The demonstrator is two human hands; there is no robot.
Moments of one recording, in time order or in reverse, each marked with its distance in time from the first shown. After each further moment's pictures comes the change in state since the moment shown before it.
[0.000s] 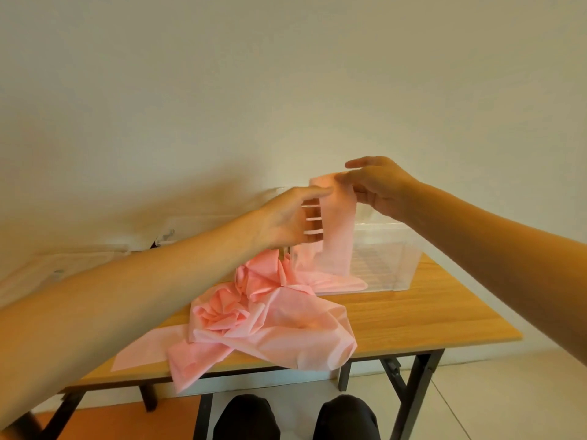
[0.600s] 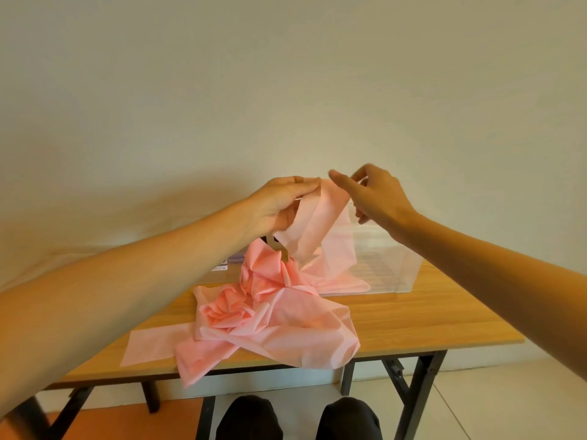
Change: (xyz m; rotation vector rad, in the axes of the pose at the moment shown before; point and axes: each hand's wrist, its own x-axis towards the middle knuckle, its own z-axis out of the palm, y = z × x) left_hand -0.010 0.017 -0.013 0.056 0.191 0.276; right_hand -0.029 0.019 0.011 -0.543 0.207 -0.280
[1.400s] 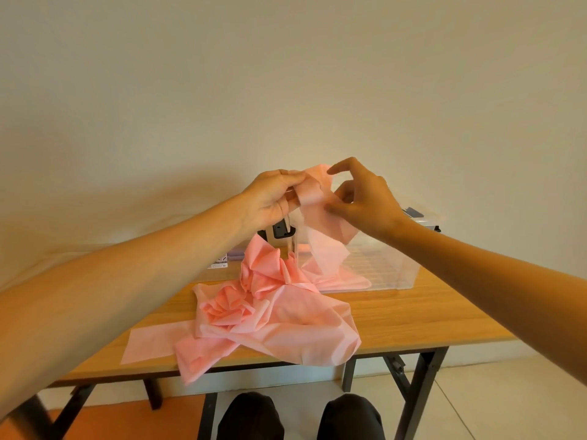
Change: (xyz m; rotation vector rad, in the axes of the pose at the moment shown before) left_hand -0.003 0.005 -0.002 -0.189 0.093 0.018; right_hand -0.012 0.004 0.011 -0.077 -0.126 -0.334
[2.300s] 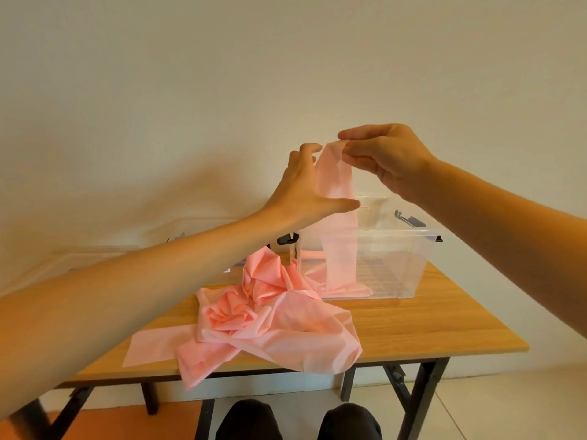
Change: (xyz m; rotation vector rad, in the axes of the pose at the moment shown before) left_hand -0.034 0.004 0.024 1.003 -0.004 0.576; right_hand 0.048 -0.039 -0.055 0.750 0.059 0.306
